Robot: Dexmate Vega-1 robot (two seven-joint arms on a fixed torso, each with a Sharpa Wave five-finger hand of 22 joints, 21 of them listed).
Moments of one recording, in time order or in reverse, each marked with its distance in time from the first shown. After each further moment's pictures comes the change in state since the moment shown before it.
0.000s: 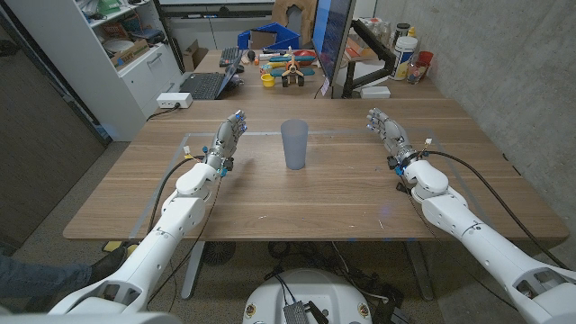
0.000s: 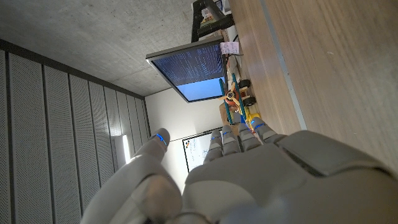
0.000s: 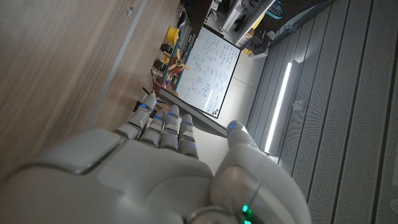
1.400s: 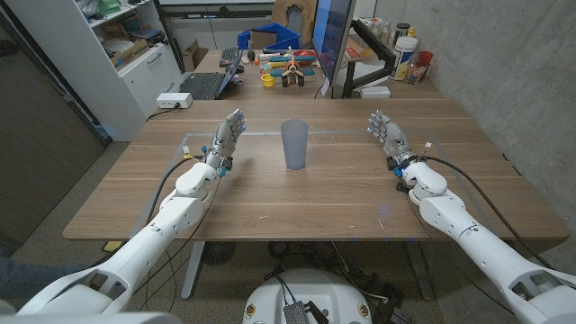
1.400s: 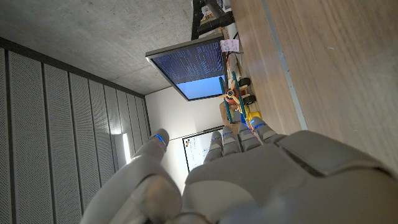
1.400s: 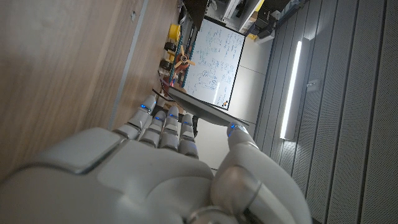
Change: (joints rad) left arm -0.049 0.121 0.165 0.036 -0.141 -0.079 0.081; left_hand -0.004 -0.004 0.000 0.000 -0.004 -0.009 -0.009 -0.004 0.000 -0.005 0.005 -0.007 0.008 0.000 0.000 0.000 0.000 0.000 0.000 0.012 0.000; right arm -0.019 0.025 0.029 -0.012 0.102 -0.060 0.009; right_hand 0.000 0.000 0.004 0.004 -0.003 -0.012 0.023 0.000 0.003 -0.025 0.025 0.000 0.000 -0.027 0.020 -0.008 0.003 -0.015 0.007 0.019 0.000
